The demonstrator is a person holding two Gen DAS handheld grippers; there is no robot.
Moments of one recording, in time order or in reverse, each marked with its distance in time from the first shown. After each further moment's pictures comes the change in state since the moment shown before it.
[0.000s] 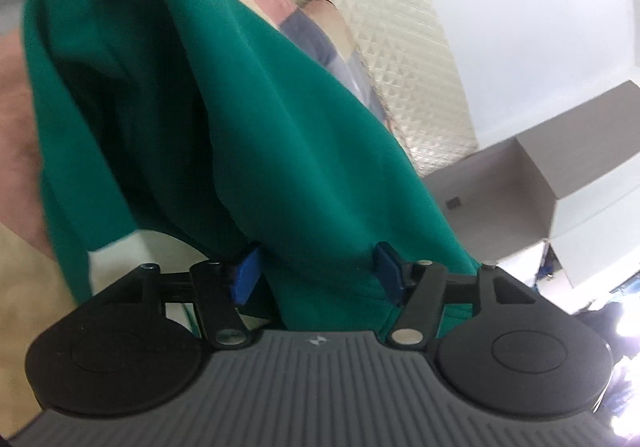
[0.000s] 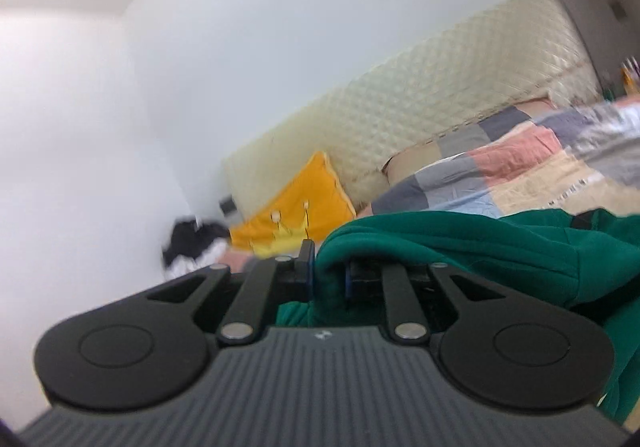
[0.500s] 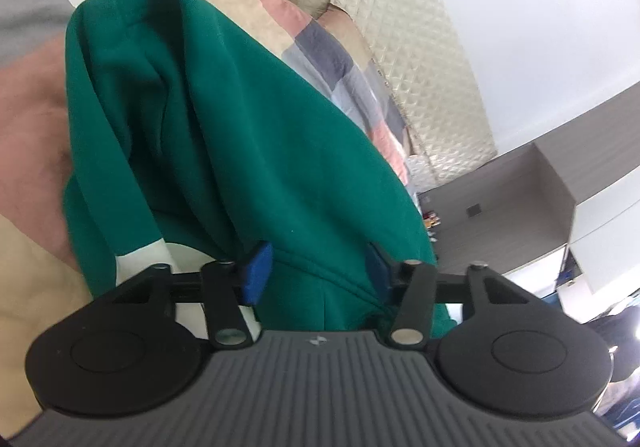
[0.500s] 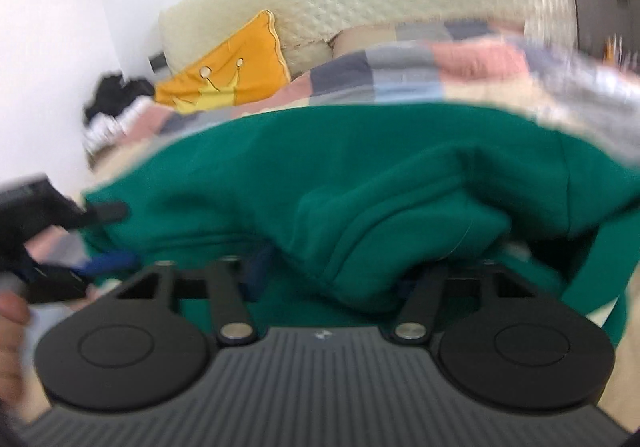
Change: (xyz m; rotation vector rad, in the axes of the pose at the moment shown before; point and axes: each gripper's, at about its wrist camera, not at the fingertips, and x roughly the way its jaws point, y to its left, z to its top) left arm -0.005 0.002 0.004 0.009 -0.037 0.079; right arm 0.067 0.015 -0.069 -0.322 0.377 -0.257
